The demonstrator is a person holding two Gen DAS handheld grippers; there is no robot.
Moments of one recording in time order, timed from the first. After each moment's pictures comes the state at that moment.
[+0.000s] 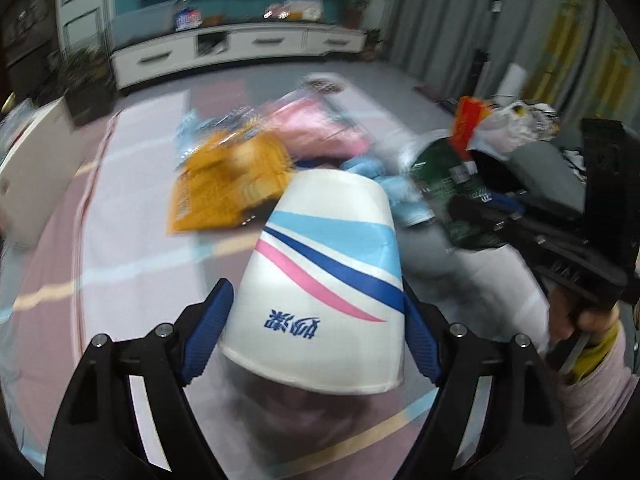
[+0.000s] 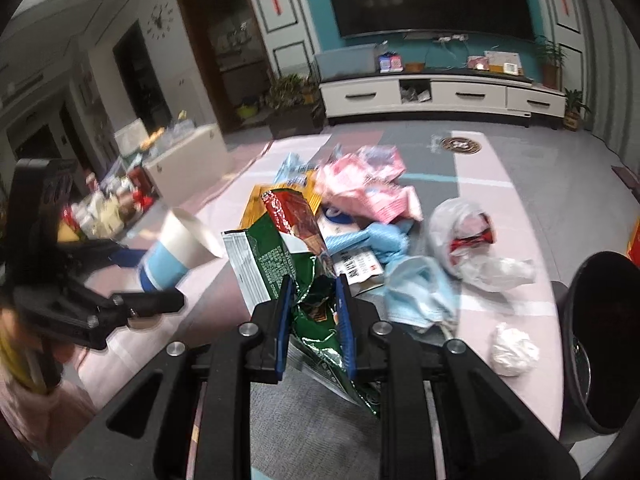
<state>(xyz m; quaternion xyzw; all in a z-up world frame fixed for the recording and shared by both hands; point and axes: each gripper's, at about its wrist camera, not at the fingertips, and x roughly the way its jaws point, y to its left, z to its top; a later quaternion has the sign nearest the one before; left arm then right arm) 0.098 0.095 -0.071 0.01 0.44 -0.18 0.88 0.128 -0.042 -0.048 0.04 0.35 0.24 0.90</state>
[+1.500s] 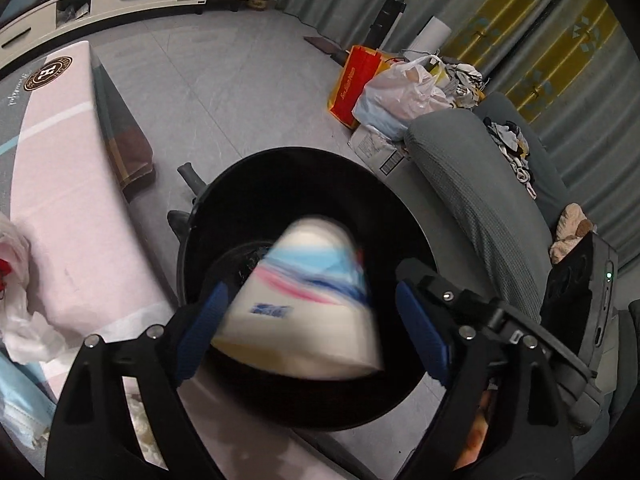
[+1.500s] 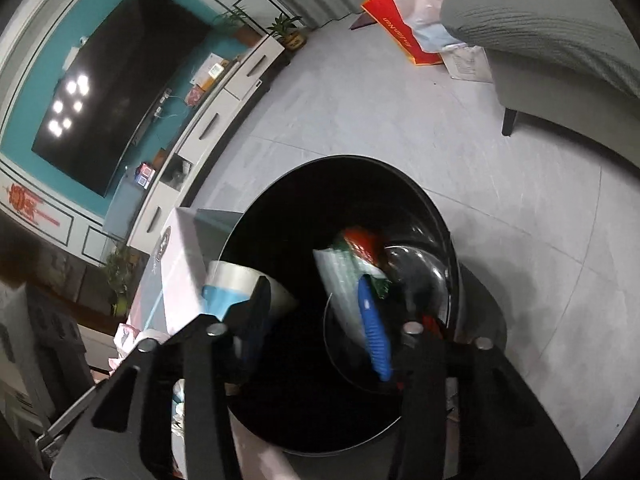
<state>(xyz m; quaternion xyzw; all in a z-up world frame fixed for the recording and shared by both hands) 0.221 -0.247 -0.135 -0.03 0.52 -0.34 0.78 0.107 -0.342 -0.125 0.43 0.35 -0.12 0.83</state>
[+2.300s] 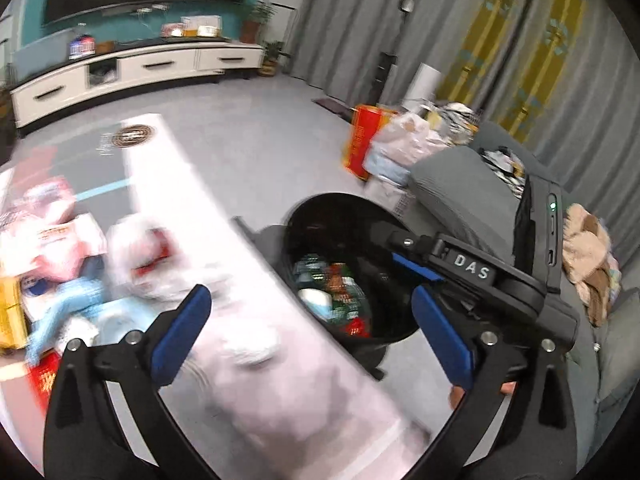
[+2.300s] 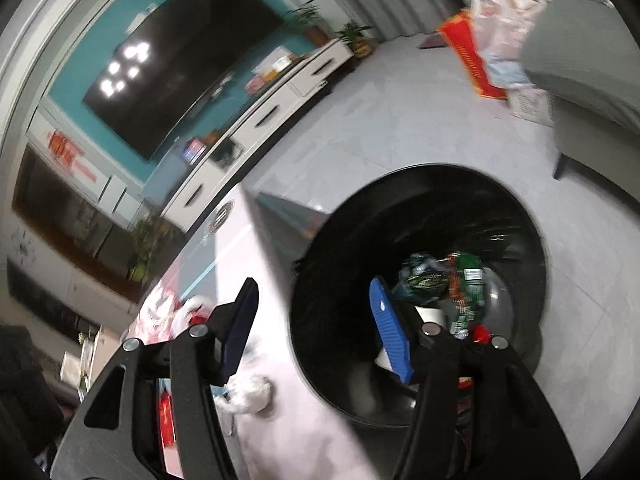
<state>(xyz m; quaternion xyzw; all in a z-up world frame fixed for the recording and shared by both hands) 0.149 -0.121 -0.057 -0.01 0.40 -0.31 0.86 0.127 -0.279 -0.078 0.35 0.33 -0.03 0.88</state>
